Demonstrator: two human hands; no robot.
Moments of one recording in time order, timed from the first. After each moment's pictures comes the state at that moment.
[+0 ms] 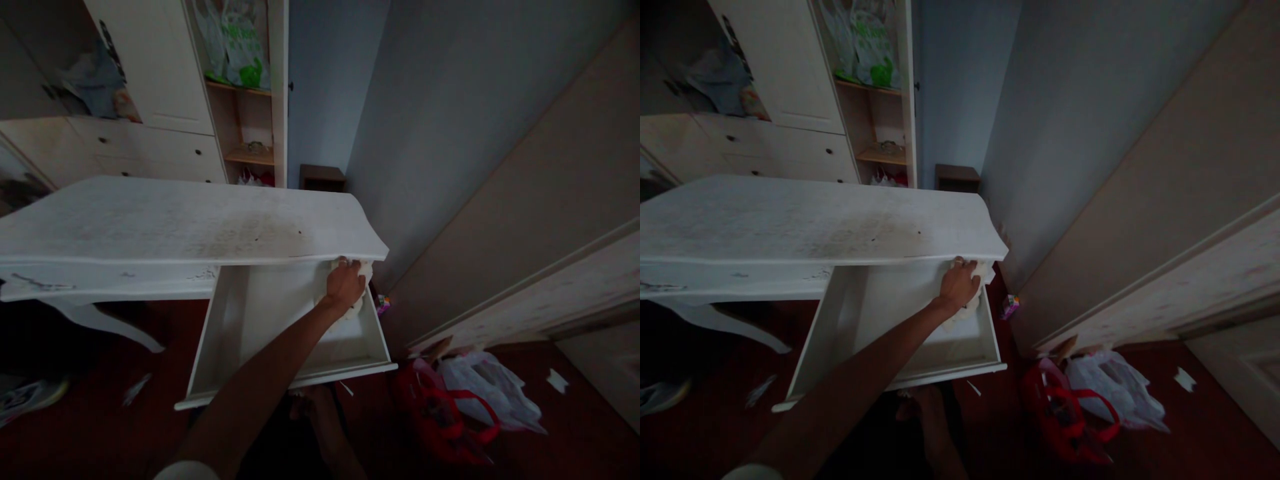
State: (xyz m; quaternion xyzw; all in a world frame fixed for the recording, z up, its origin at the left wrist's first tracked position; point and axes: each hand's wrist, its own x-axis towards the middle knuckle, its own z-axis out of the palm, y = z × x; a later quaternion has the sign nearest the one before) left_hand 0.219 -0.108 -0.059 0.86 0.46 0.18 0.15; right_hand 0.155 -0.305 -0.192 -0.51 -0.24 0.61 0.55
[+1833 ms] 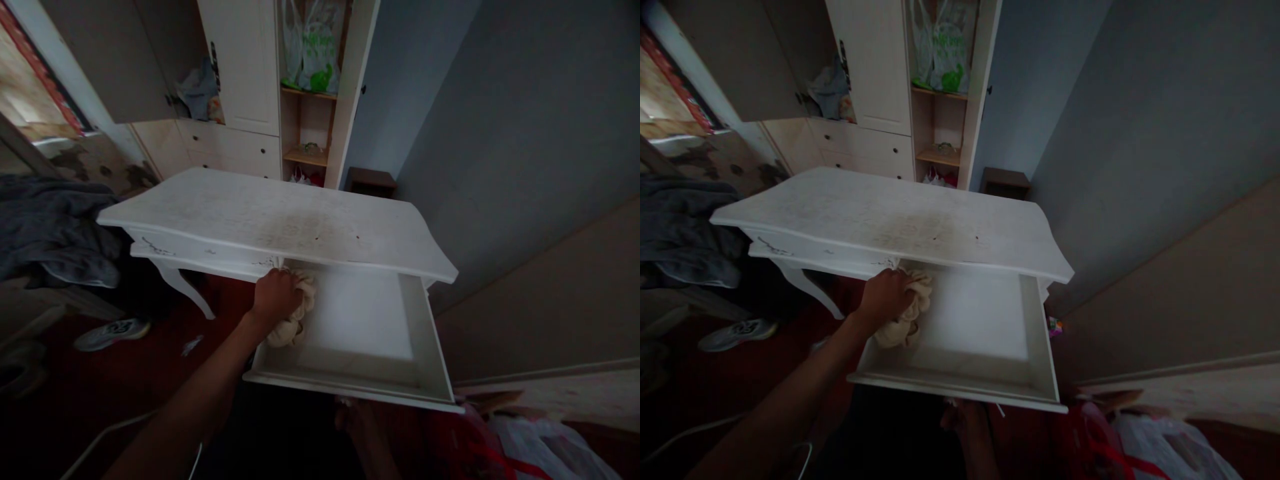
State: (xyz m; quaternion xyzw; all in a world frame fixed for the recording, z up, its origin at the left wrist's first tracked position) left_hand -0.025 -0.102 -0.044 0.79 0.61 0.04 0.01; right_hand 0.162 -0.303 -0.218 -0.54 -0.18 0.61 0.56
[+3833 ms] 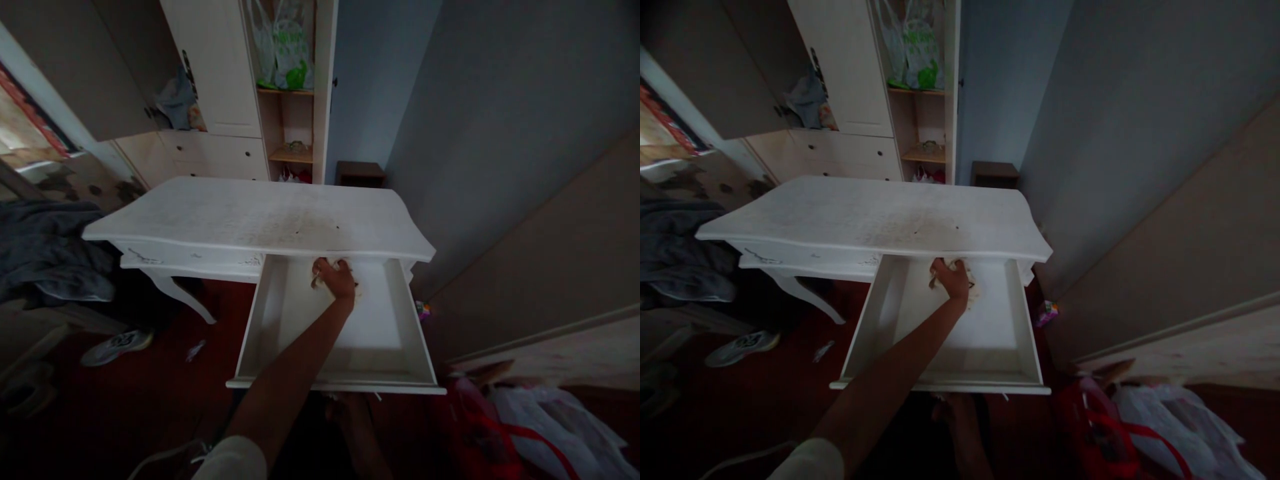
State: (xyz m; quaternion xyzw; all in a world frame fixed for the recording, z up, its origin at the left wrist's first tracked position) left_hand 0.175 -0.073 -0.122 0.40 0.68 0.56 0.24; right_hand 0.151 -0.327 -0.219 -0.52 -0.19 0.62 0.55
